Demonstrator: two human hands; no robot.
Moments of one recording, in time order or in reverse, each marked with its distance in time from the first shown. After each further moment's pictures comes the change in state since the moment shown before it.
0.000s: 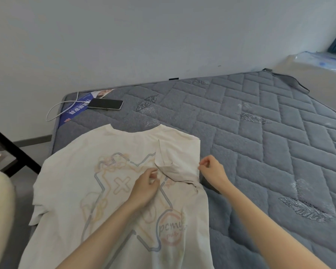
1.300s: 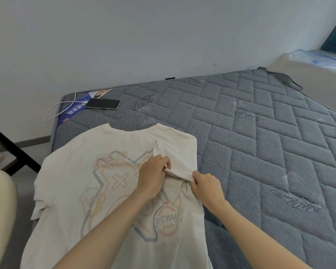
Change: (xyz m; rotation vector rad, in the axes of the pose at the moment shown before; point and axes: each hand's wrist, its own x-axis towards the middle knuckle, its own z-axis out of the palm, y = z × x) left_hand -0.001 0.034 0.017 0.497 0.203 0.451; right_hand -0.047 0.032 0.018 -0.686 0.122 -0.367
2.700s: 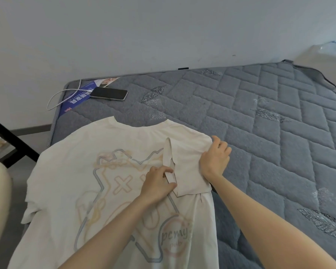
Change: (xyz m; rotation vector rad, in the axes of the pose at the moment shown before) left_hand 0.013 -0.037 0.039 -0.345 -0.258 -0.377; right_hand 0.118 -0.003 0.033 0.143 0.205 0.480
